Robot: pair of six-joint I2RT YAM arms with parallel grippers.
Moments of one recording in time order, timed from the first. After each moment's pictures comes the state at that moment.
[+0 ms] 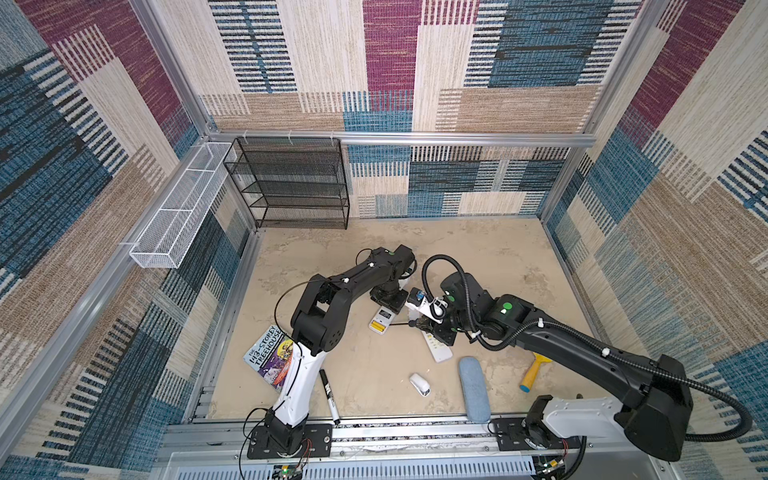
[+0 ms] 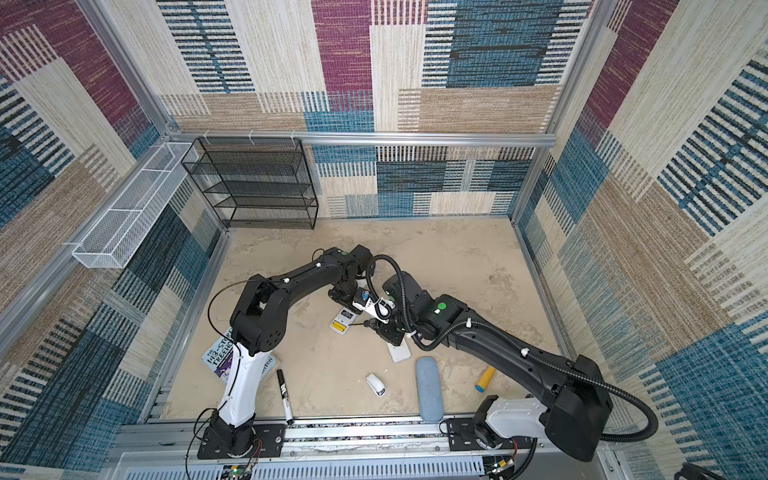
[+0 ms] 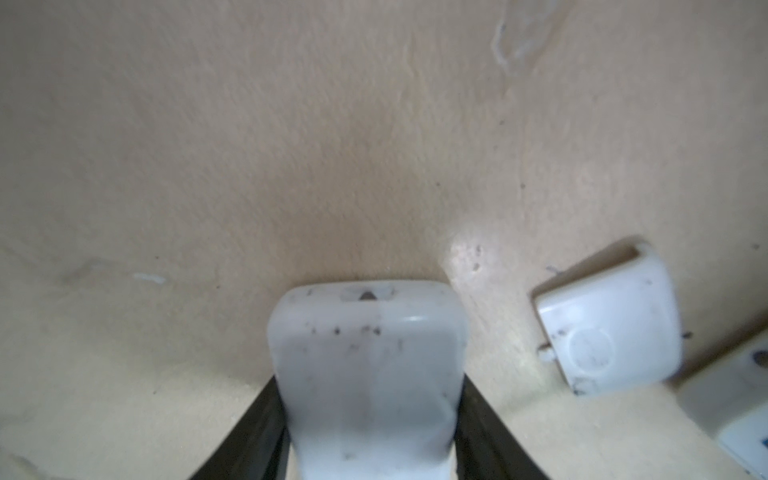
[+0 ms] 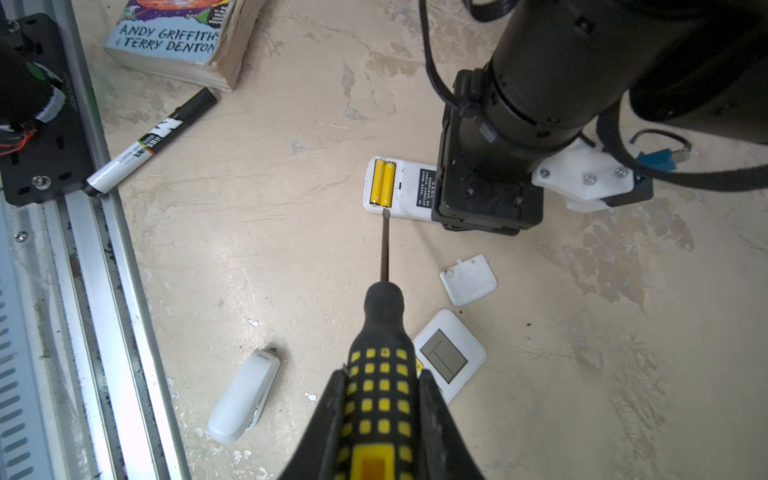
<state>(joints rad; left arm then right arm) -0.62 2.24 1.78 -1.06 0.00 -0.05 0.82 1.29 1.05 -0.65 -0.15 -0.32</state>
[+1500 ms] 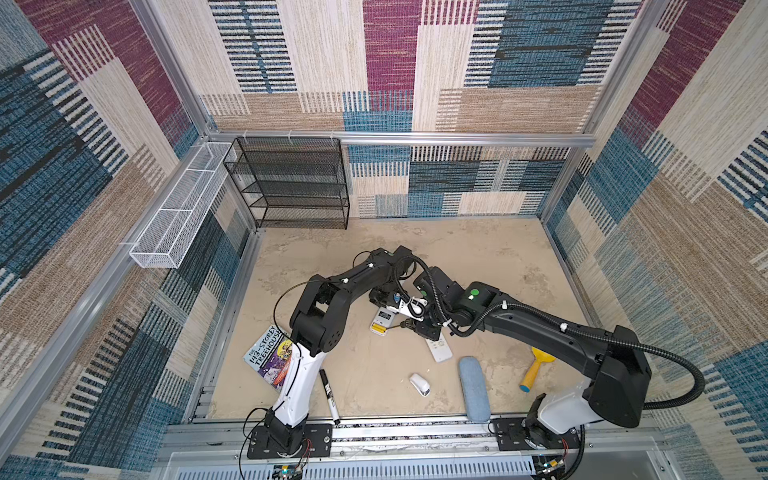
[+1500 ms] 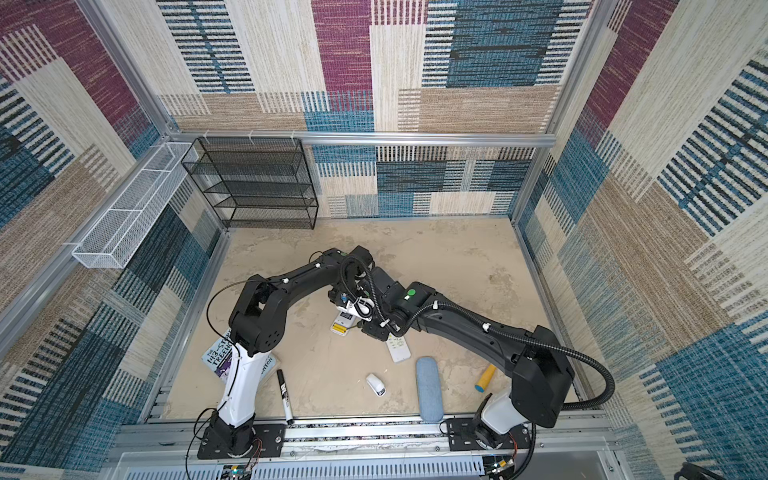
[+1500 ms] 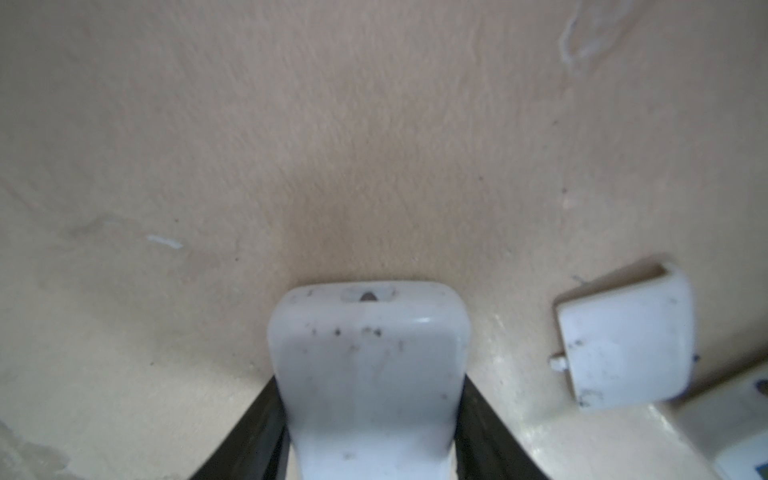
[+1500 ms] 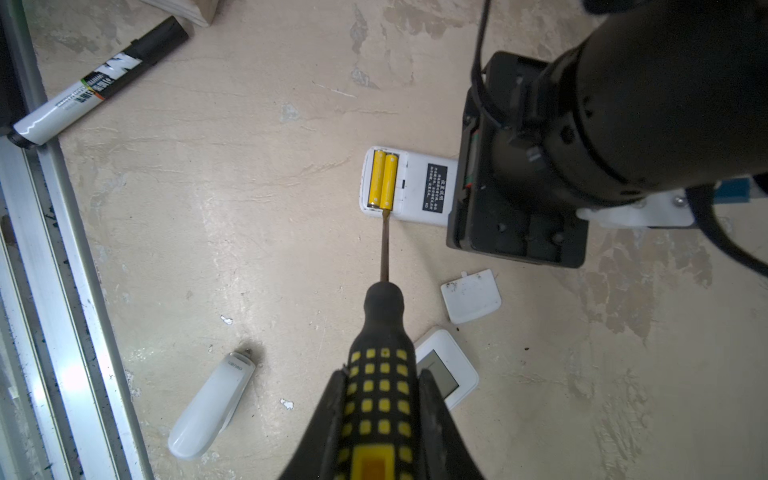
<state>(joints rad) -0.62 2.23 1.76 -1.07 -0.02 -0.15 0.86 1.51 1.22 -0.75 -0.10 -0.40</state>
